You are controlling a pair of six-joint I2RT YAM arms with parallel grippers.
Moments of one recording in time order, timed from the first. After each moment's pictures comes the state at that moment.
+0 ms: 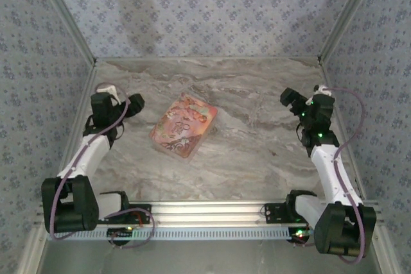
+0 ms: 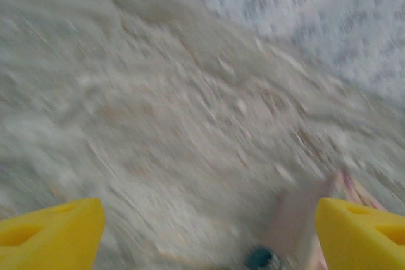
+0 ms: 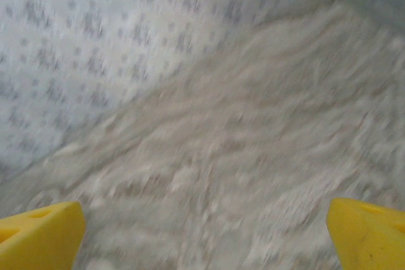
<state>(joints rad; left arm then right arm) 0.01 1.20 0.69 -0.02 0.25 -0.45 -0.09 1.01 0.69 -0.09 -0.10 0.51</state>
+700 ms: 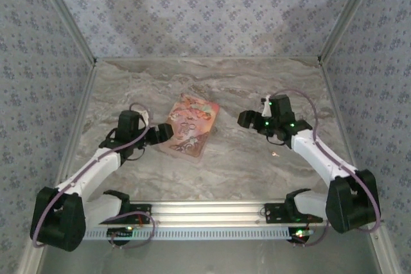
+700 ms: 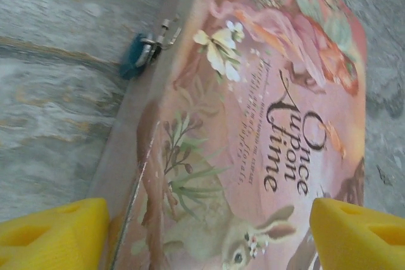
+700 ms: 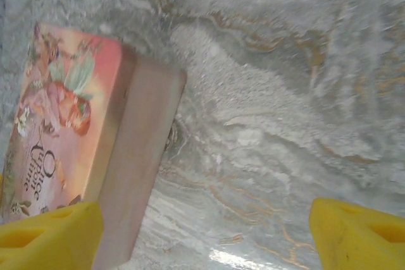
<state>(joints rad) -0.31 1.07 0.54 -0.20 0.36 -0.55 0.31 1.24 0.78 -0.36 -0.33 0.56</state>
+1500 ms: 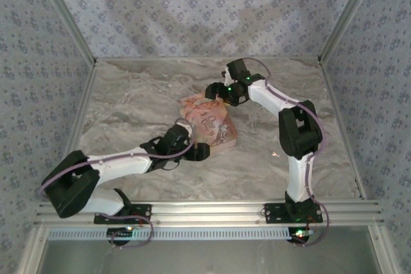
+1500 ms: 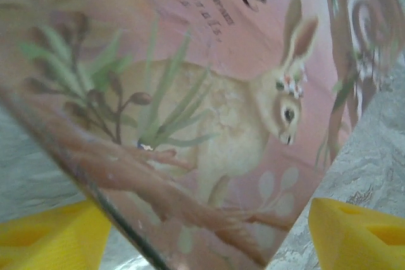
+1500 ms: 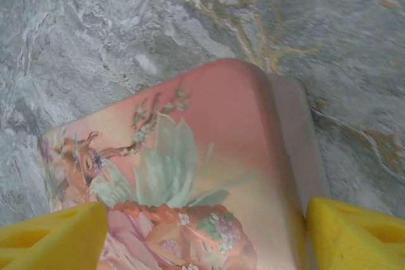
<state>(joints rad) -0.89 1.39 0.61 0.02 0.09 -0.73 0.44 2.03 1.61 -0.54 -0.40 0.53</state>
